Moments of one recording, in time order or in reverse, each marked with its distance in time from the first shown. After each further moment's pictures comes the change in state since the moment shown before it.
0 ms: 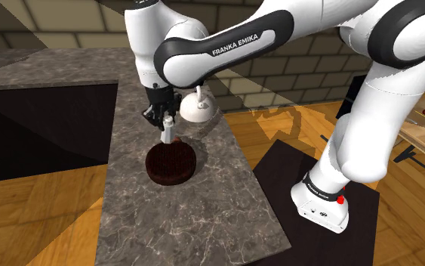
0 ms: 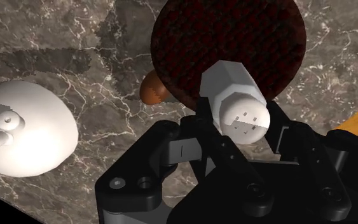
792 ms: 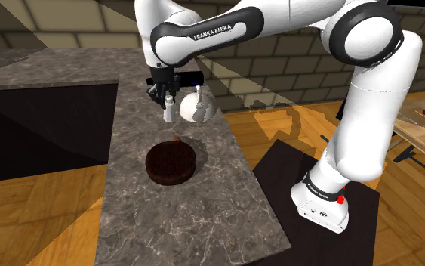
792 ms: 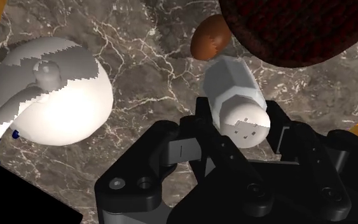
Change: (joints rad) arm -0.099 0.133 -0.076 0.177 -0.022 -0.027 -0.179
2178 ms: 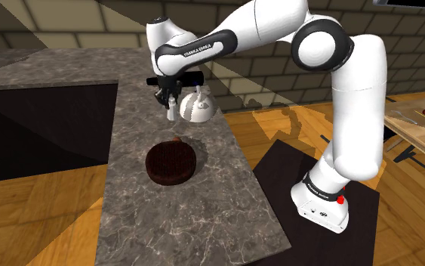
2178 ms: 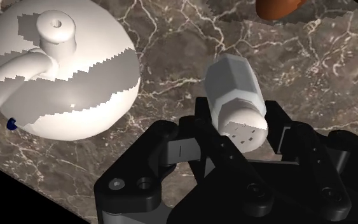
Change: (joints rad) arm -0.080 0.213 -0.060 0.116 -0.029 0.110 -0.120
